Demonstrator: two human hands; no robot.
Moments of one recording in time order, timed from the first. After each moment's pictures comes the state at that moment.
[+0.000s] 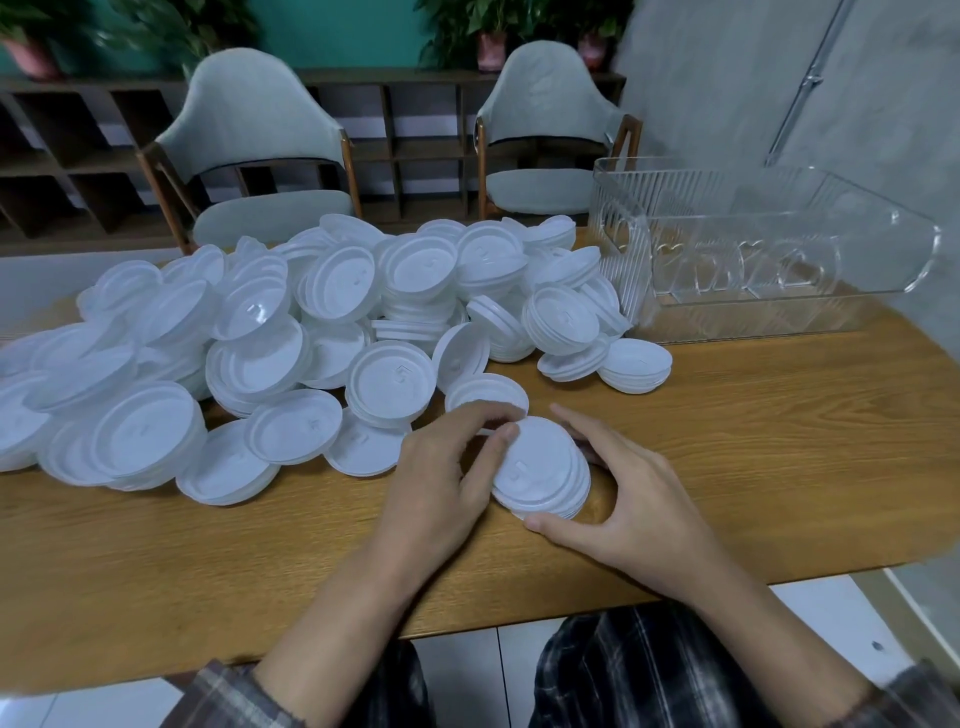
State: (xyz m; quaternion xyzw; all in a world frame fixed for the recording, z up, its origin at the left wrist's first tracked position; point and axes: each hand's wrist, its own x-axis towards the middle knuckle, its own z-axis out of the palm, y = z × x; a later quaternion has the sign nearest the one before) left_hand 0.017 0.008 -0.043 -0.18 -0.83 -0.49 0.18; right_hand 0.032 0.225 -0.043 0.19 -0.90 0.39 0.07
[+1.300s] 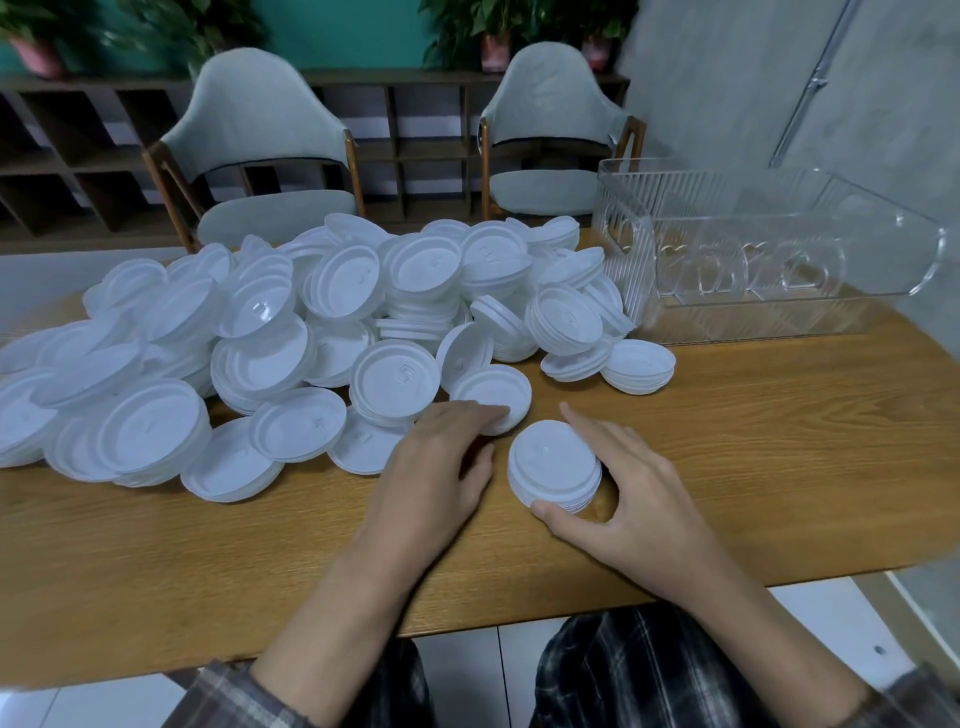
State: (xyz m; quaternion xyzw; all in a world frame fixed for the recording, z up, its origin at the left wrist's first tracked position) left_hand 0.007 -0.005 -0.055 -0.20 -0.90 -0.33 0.22; right_hand 0.031 0.225 -0.055 0.17 -0.92 0.35 0.09
